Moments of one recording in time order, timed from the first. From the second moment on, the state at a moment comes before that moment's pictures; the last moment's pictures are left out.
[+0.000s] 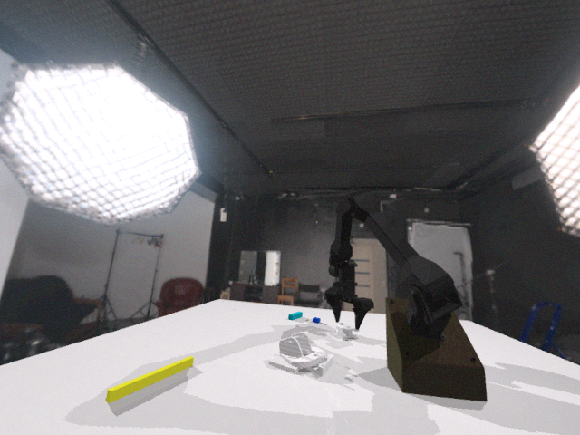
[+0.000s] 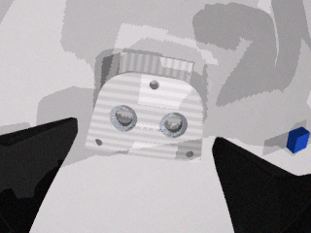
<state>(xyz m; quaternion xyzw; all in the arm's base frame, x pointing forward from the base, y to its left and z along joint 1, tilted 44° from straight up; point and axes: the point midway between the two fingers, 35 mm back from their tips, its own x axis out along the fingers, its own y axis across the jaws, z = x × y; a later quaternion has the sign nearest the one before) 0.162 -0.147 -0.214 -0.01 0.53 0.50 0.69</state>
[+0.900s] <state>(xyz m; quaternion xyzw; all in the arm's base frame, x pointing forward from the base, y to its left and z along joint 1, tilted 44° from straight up) 0.161 -0.133 -0.229 -0.01 0.53 0.50 0.69</state>
